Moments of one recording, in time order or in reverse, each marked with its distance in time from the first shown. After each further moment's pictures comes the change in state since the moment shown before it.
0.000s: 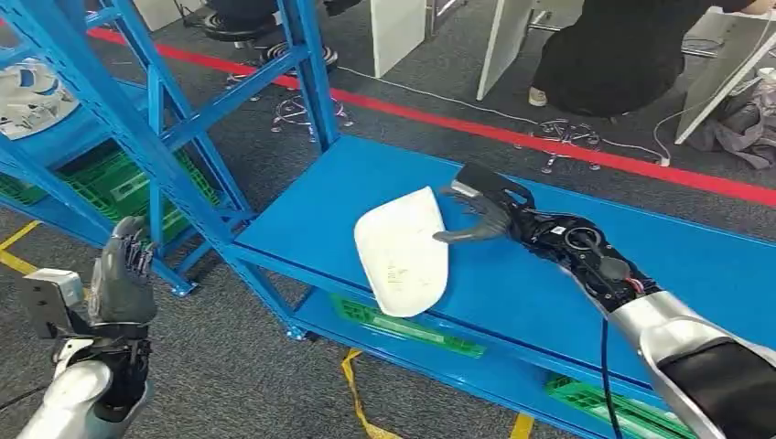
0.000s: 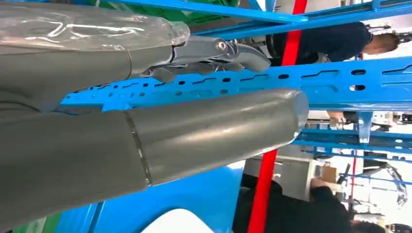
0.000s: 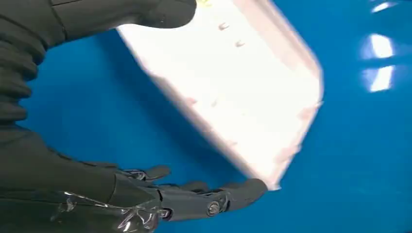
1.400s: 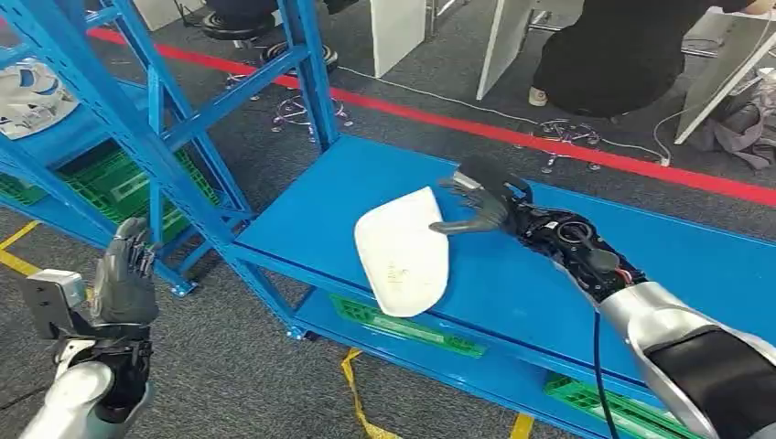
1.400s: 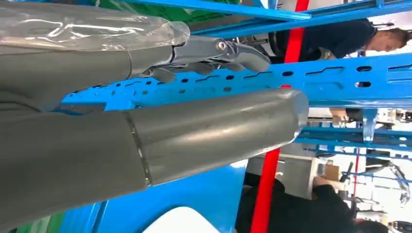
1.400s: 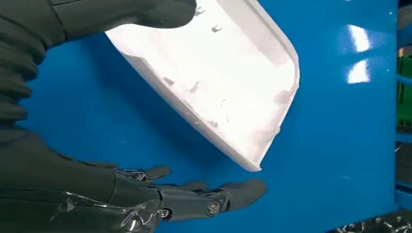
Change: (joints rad) left arm 0.005 -0.003 0.000 0.000 -0.004 -0.006 0.005; right arm -0.063 0.032 0.003 0.149 -0.002 -0.019 -0.109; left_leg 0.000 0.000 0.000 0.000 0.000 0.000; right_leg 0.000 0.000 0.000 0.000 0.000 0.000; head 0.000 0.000
